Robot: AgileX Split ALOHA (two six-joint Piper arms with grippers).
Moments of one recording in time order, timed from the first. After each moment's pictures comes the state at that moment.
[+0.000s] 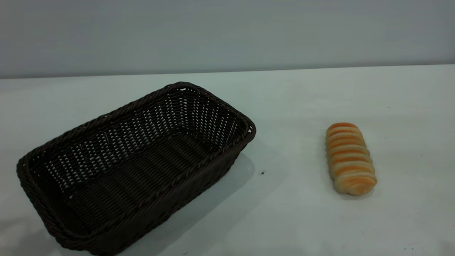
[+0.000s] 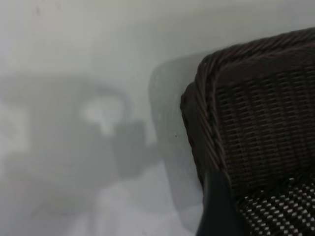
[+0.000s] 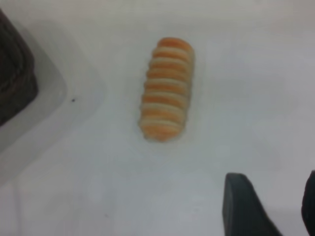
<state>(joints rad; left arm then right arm) -0.05 1.20 -0.50 -0.10 0.33 -0.62 -0.04 0.86 -0.48 0.41 0.52 -0.32</state>
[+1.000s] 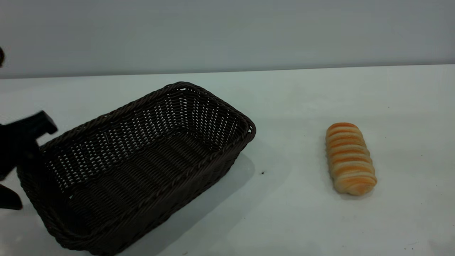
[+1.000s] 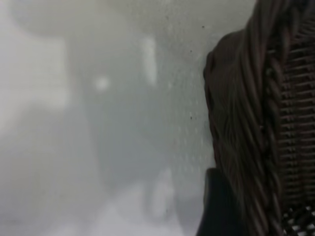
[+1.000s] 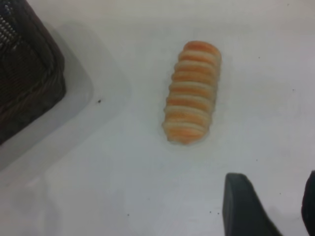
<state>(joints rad) -0.16 1.65 -0.51 -0.17 0.04 -0.67 -0.04 0.87 -0.48 0.52 0.53 -0.41</state>
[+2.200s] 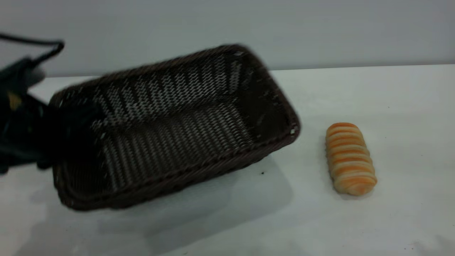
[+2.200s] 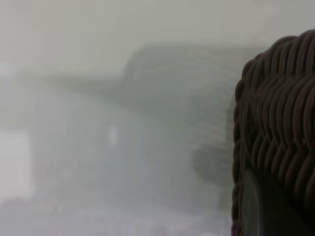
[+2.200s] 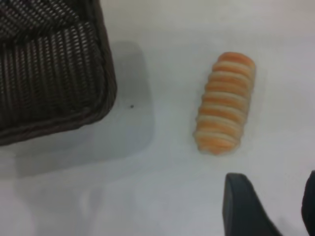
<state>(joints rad) -0.24 1.78 -0.58 0.24 -0.29 -0.90 -0.04 0.87 -0.48 0.68 0.55 -0.58</state>
